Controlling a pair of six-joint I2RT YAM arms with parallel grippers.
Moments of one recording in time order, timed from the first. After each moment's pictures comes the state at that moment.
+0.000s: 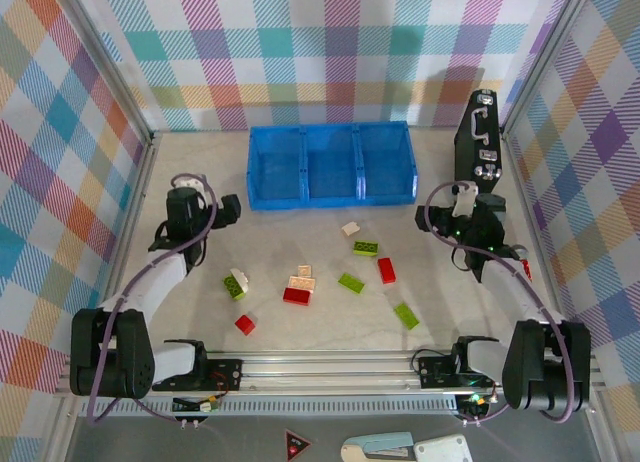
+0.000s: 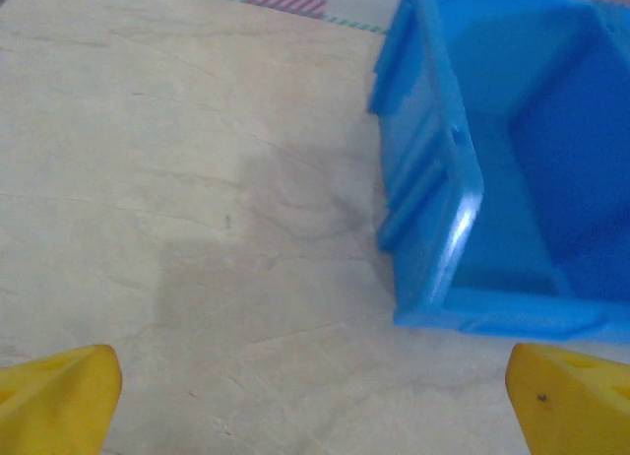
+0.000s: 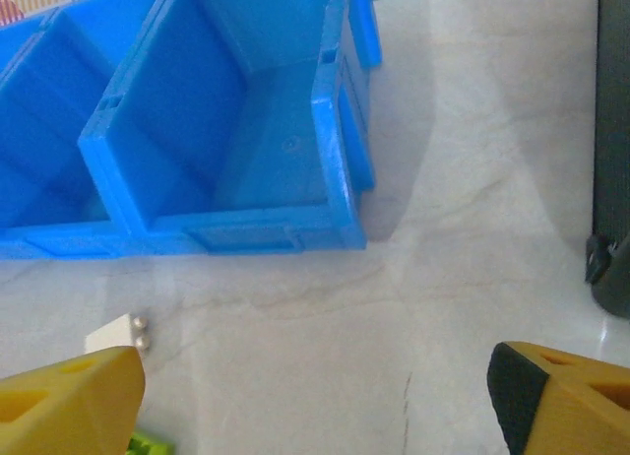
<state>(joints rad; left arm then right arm) -0.05 1.23 0.71 -0.02 -0.03 -0.27 -0.02 1.14 0.59 -0.01 -0.35 0.16</state>
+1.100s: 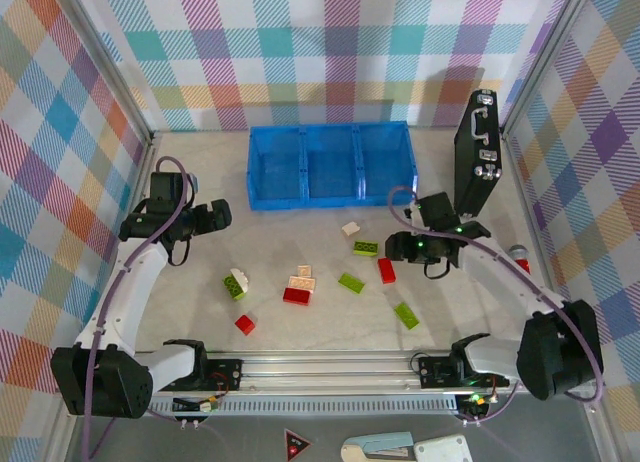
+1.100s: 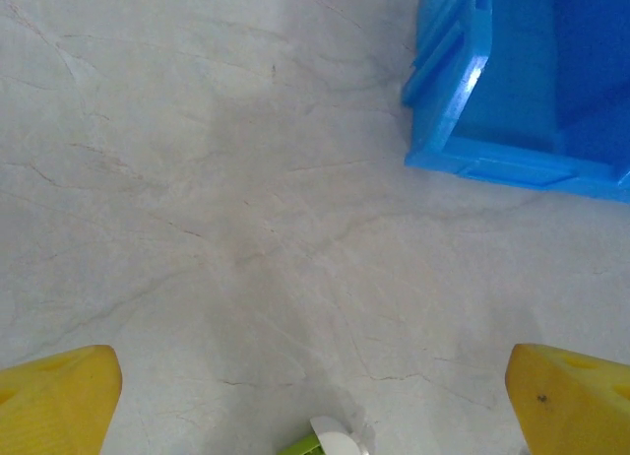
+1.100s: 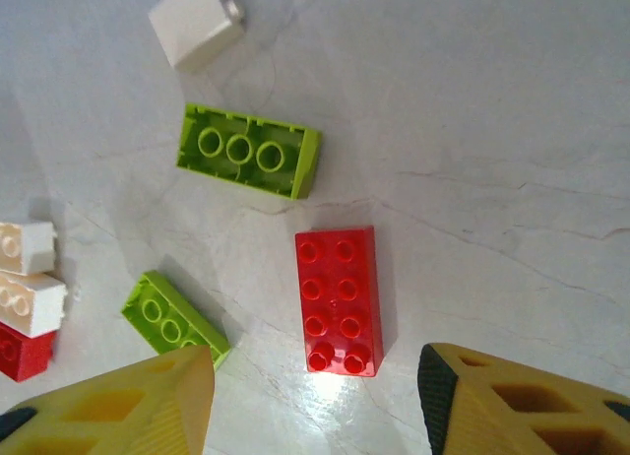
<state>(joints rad) -0.05 1.13 1.05 -0.80 -0.02 -0.26 0.38 1.26 0.84 -0.69 -0.21 0.36</state>
